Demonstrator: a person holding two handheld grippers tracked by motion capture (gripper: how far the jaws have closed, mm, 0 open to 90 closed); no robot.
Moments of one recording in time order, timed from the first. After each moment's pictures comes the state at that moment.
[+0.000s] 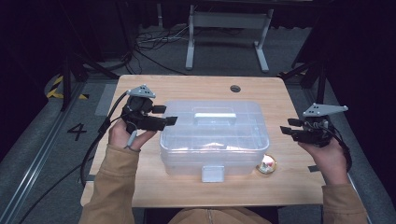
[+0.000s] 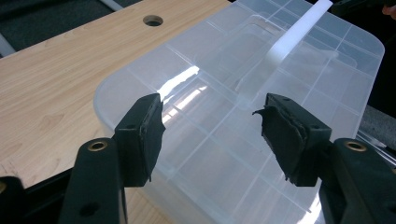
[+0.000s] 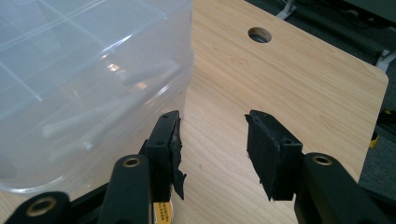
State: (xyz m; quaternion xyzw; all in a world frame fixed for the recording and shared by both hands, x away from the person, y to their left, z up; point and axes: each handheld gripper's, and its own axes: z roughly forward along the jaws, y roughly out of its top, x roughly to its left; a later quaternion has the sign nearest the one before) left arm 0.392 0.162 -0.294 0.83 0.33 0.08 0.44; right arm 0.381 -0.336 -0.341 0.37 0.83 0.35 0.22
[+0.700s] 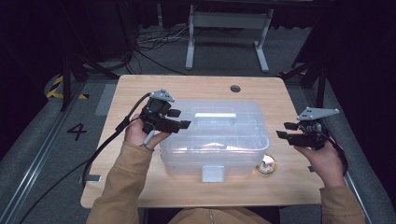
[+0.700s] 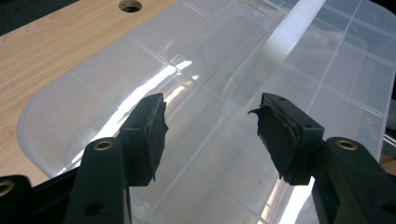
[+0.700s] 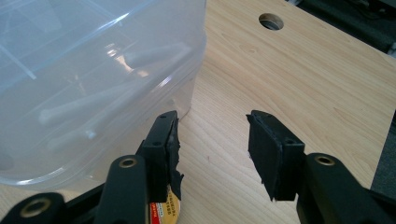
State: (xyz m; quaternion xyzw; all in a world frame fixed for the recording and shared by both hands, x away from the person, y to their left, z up) left arm 0.406 0.126 -0.316 0.85 0.31 0.07 0.41; right arm 0.383 -0.326 -0.354 0.37 0.84 0.34 0.21
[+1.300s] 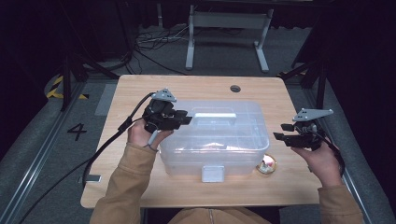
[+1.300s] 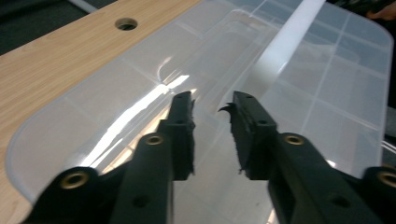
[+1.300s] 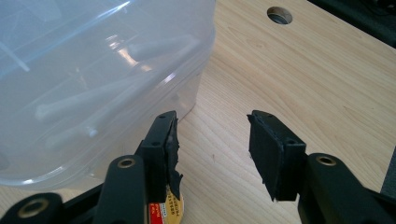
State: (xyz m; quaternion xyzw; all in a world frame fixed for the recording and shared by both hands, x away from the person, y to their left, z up) left arm 0.409 0.124 -0.316 0.85 0.28 0.06 0.44; right arm 0.385 -0.320 -0.361 0.36 0.85 0.33 0.20
